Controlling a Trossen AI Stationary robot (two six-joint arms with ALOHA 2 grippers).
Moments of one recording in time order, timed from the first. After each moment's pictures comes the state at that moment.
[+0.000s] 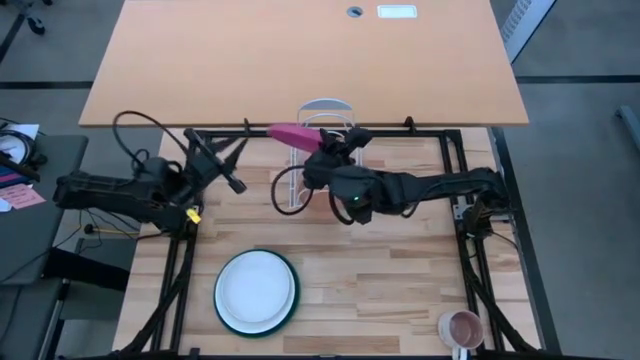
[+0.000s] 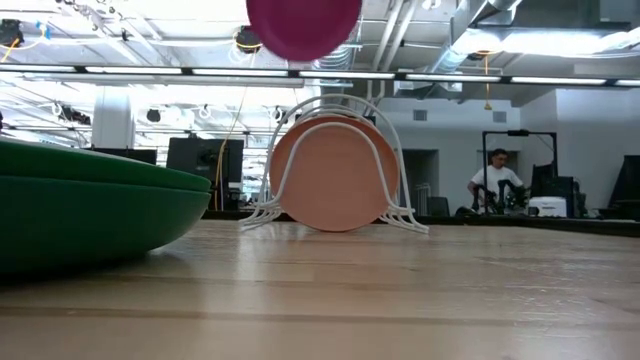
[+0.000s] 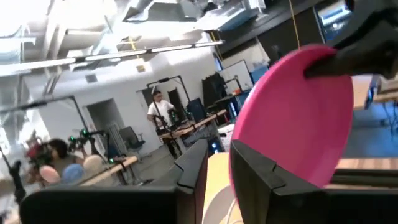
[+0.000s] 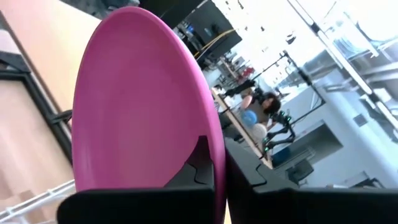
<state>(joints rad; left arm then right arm) -0.08 0.69 0.70 0.43 -0.77 0.62 0.16 1.85 1.97 -0.20 1.34 -0.76</state>
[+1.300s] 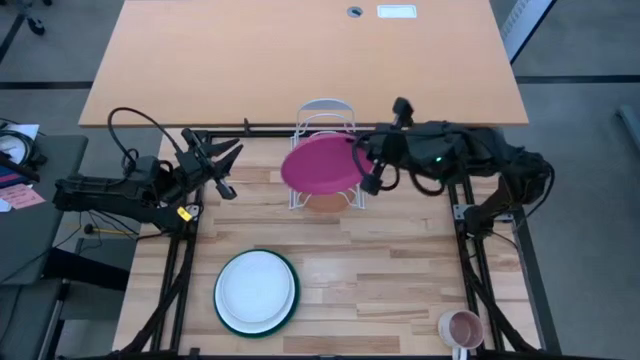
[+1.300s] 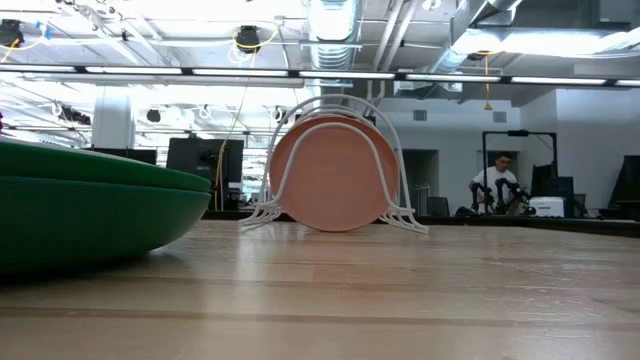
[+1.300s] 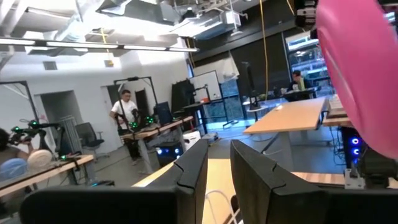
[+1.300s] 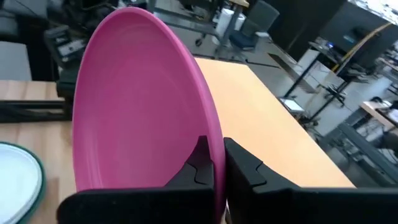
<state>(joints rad) -0.08 0.61 0.70 0.31 -0.66 0.46 0.15 1.64 2.22 -0.94 0.72 -0.15</state>
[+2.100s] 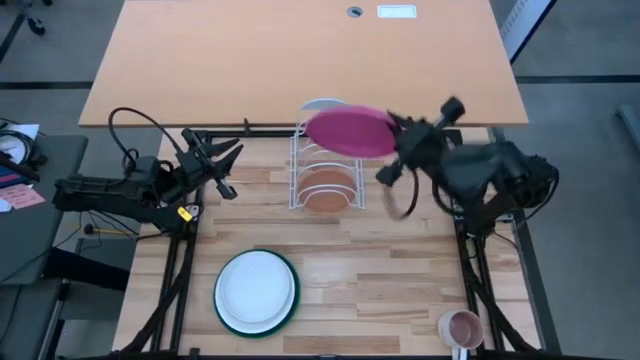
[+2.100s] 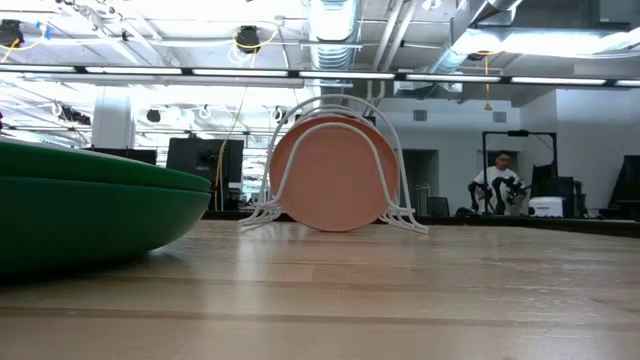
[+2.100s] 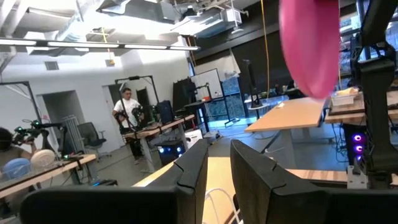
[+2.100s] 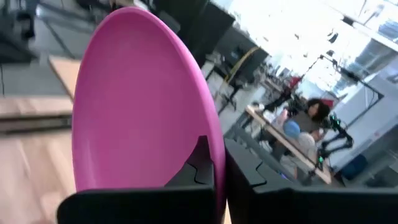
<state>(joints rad) -0.08 0.61 0.70 0.30 -0.66 0.46 0.36 1.65 2.34 -1.08 1.32 -0.17</state>
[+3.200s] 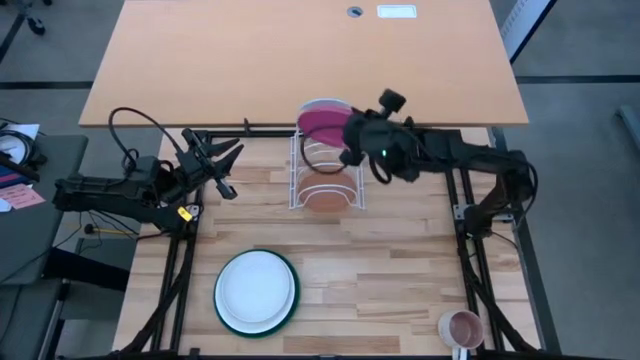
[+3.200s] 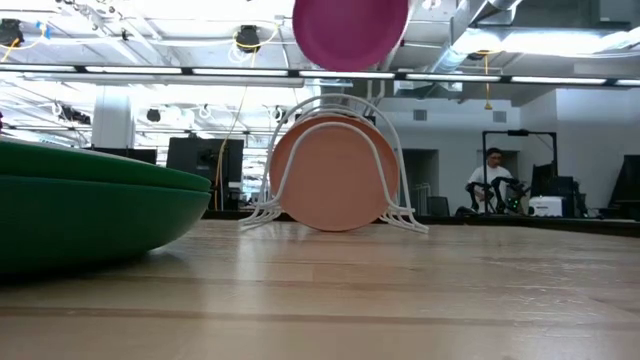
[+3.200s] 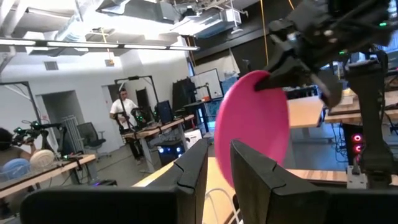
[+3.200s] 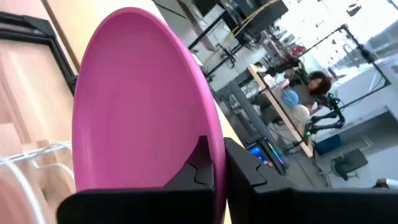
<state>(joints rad) -0.08 0.61 0.70 0.30 -0.66 0.46 -0.03 1.66 1.97 -0.80 1.02 -0.37</state>
